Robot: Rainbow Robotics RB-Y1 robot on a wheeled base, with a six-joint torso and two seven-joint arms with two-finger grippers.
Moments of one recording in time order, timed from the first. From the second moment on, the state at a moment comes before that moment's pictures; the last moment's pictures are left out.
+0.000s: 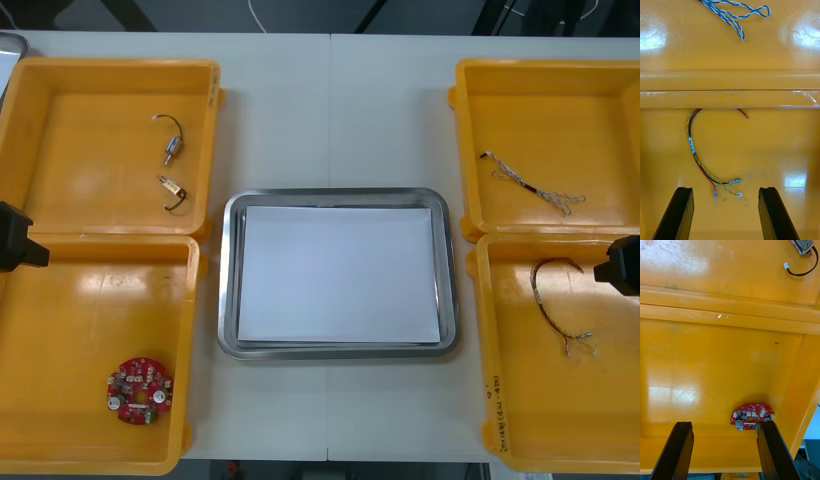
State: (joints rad) right arm -0.19 -0.49 -0.41 -2.13 -0.56 1.92 1.56; left arm -0.20 0.93 0.28 -2.20 1.07 1.91 -0.99
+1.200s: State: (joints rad) right arm -0.19 -0.49 -0.41 -2.13 -0.56 1.92 1.56; left arm -0.20 0.93 0.28 -2.20 1.07 1.91 -0.99
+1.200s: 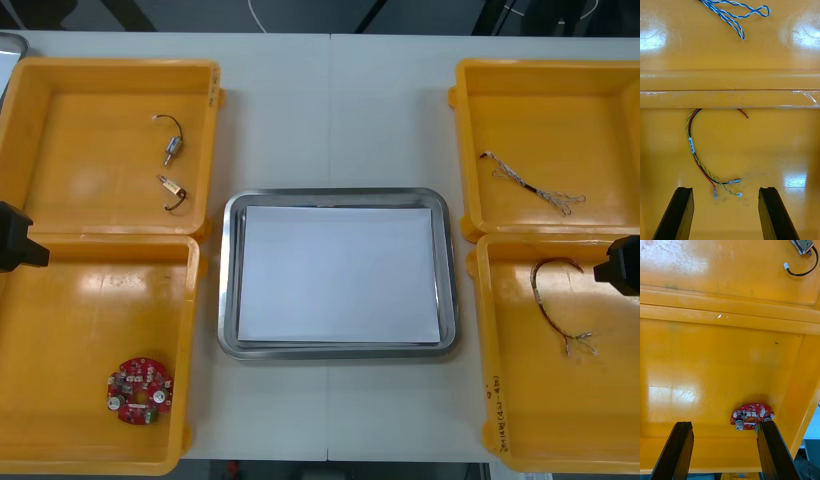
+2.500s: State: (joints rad) right arm -0.19 -0.49 -0.41 -2.13 -0.56 1.92 1.56; left arm -0.20 0.93 0.28 -2.20 1.07 1.91 -0.99
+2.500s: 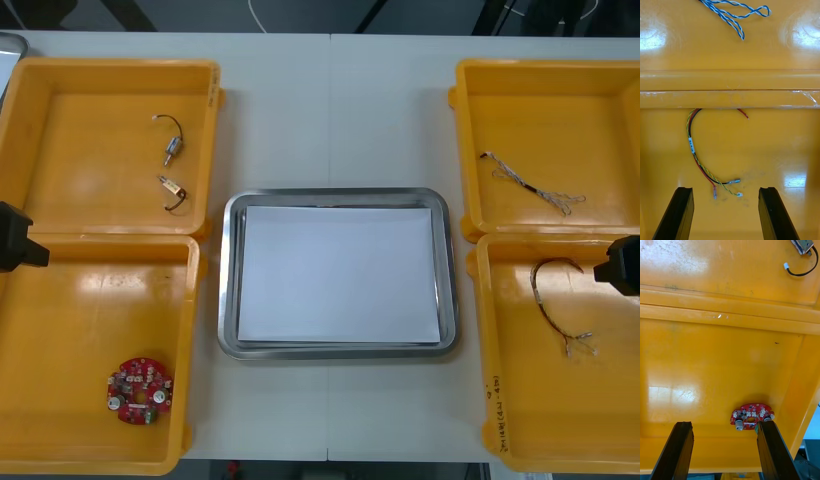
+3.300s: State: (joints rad) right arm -0.18 -0.49 -0.41 -2.13 -0.56 1.92 1.56; left arm -0.20 0.93 0.28 -2.20 1.07 1.91 -0.99
